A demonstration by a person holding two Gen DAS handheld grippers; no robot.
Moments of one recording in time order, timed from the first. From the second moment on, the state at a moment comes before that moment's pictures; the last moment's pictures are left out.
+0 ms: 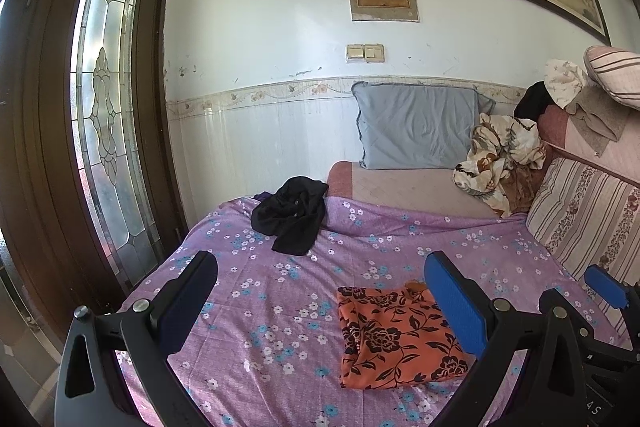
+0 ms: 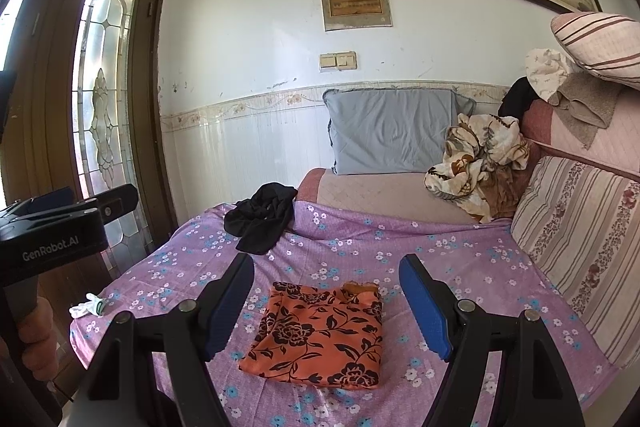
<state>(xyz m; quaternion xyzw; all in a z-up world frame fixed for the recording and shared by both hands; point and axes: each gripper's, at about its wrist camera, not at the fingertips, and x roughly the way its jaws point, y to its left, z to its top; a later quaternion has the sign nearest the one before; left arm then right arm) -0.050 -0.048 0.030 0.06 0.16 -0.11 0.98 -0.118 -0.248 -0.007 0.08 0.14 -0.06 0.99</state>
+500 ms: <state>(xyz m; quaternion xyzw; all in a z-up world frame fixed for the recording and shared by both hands) -0.046 -0.057 0.024 0.06 0.16 -0.13 0.98 -0.116 -0.265 -0.015 0.10 0.13 -0.08 0.98</state>
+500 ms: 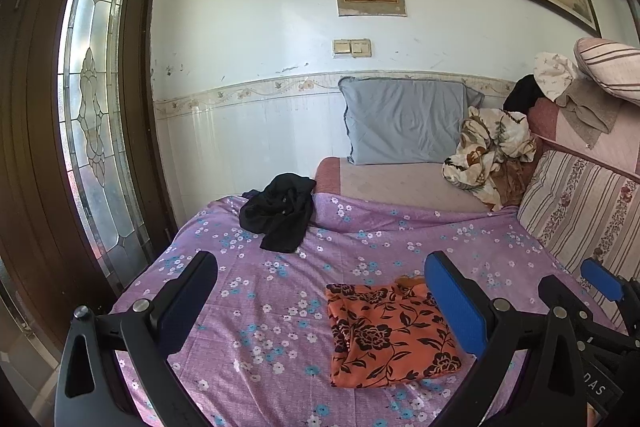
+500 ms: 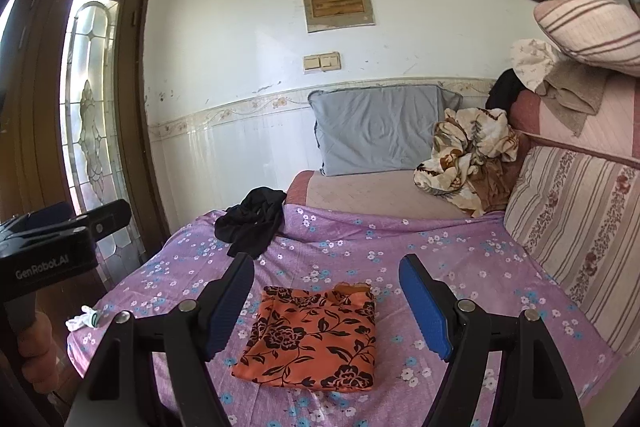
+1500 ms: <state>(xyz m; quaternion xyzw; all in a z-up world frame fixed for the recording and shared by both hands) -0.011 -0.064 0.006 0.06 0.18 -0.14 0.97 -0.082 -0.264 -0.034 0.10 0.16 -0.07 0.98</state>
